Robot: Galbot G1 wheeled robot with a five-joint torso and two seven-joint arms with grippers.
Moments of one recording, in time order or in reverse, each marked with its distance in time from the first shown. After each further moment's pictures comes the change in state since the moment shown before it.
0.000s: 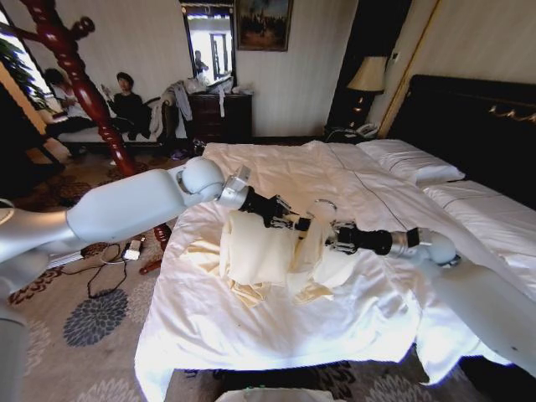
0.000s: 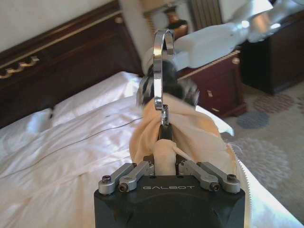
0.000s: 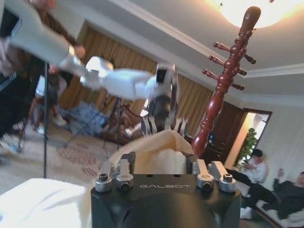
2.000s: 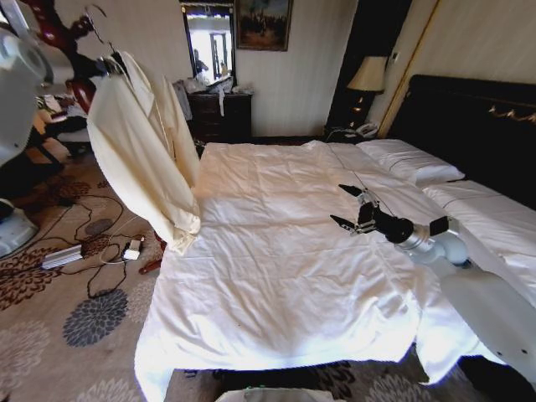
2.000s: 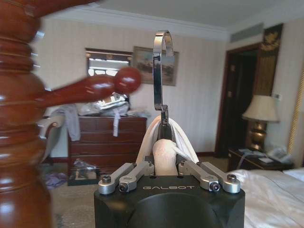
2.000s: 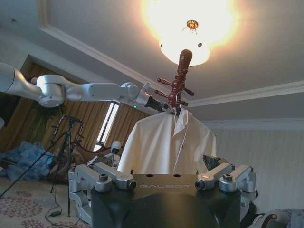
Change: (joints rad) left arm -0.387 -0.044 -0.317 1.091 -0.242 0.430 -0.453; right arm -0.091 0.072 0.116 -0.005 0.114 0.023 0.138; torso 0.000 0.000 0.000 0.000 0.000
